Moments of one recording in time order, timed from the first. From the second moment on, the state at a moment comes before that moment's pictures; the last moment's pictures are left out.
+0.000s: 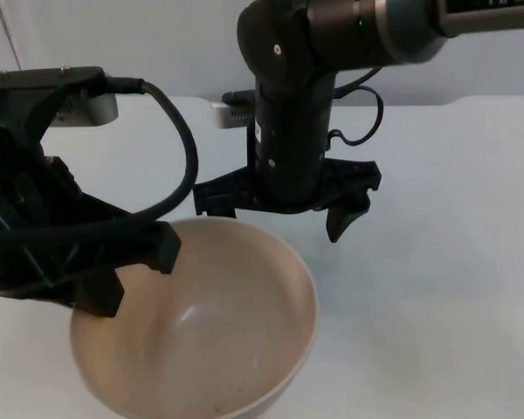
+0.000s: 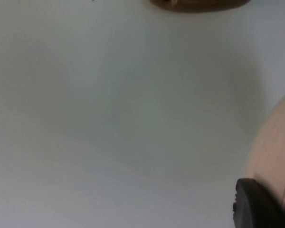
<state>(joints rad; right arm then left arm) 0.78 2.38 -1.92 -0.15 1.03 0.64 -0.55 1.35 -0.69 -0.13 0.64 -0.24</state>
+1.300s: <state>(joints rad) 0.78 2.45 -1.92 -0.17 0.96 0.67 -0.55 1.35 -0.69 -0.14 0.64 -0.24</state>
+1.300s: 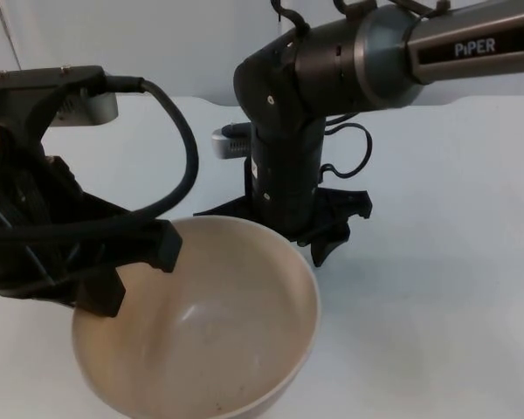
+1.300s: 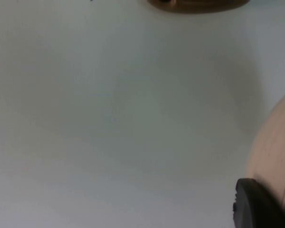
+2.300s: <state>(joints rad) 0.78 2.46 -1.92 -0.17 0.96 0.66 -0.55 1.35 -0.69 -0.14 0.64 -0.24</state>
